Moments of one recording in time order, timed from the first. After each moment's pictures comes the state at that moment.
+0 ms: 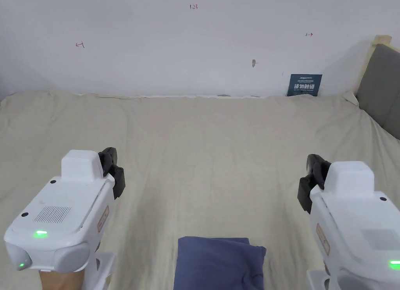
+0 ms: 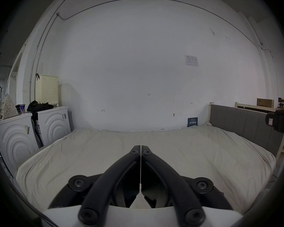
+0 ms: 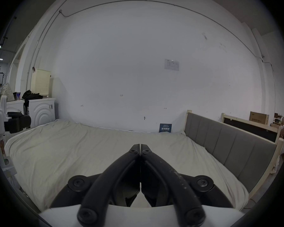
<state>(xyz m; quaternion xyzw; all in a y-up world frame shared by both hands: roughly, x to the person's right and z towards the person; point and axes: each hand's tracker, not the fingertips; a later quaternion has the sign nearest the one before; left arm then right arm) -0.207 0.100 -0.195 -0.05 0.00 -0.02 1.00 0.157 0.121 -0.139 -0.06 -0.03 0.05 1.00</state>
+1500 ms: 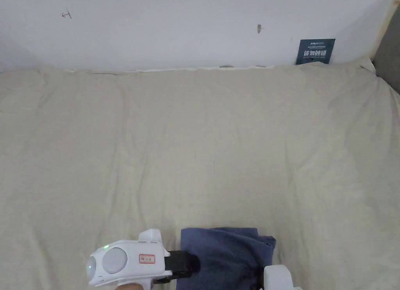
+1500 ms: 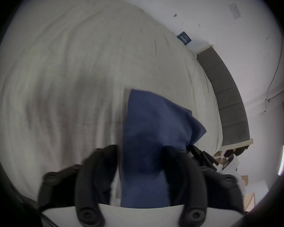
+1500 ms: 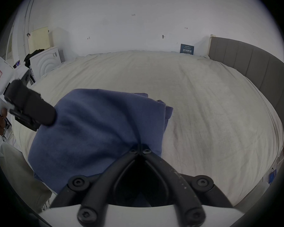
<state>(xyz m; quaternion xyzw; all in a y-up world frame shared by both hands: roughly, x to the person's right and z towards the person) -0.164 -0.114 -0.273 -0.54 -0.19 0.25 0.78 0.119 -0.139 -0.164 -0.36 0.04 0.02 0.93</state>
